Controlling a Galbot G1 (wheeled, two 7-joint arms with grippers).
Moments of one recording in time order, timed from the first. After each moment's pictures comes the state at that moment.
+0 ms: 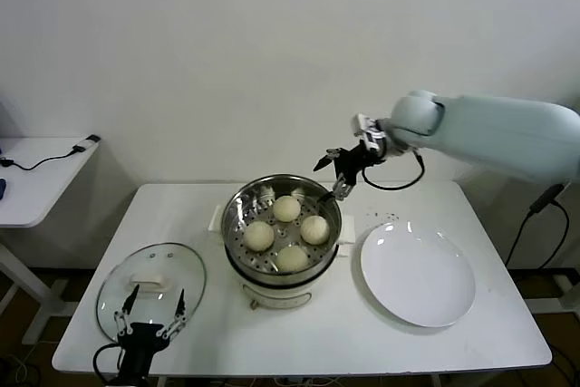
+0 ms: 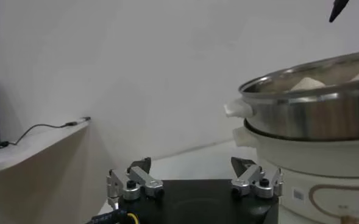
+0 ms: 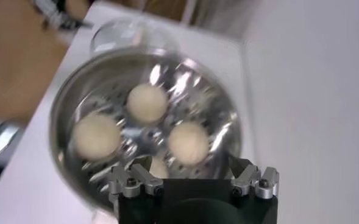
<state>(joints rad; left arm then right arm) 1.80 -1.49 -0.68 -2.07 0.10 -0.09 0.00 0.73 0.88 -1.58 1.34 1.02 -0.02 -0.71</state>
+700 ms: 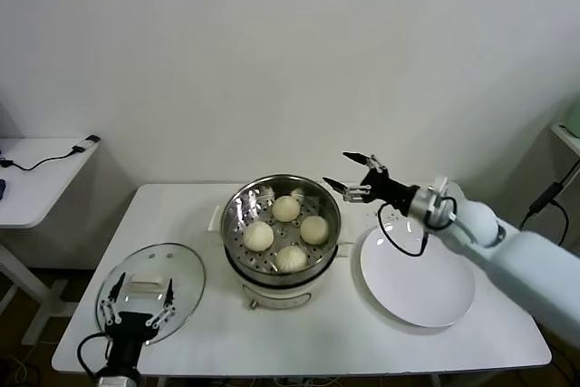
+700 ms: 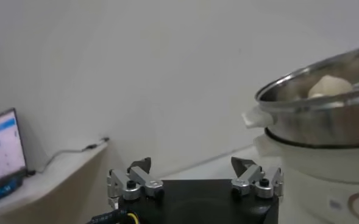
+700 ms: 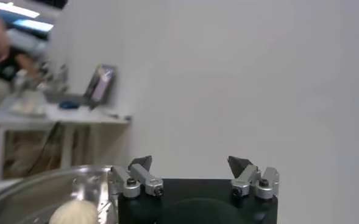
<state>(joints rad) 1.77 -1.52 -0.73 -2.11 0.25 -0.07 0.00 -0.47 0.62 -0.35 1.60 0.93 0.17 -0.33</state>
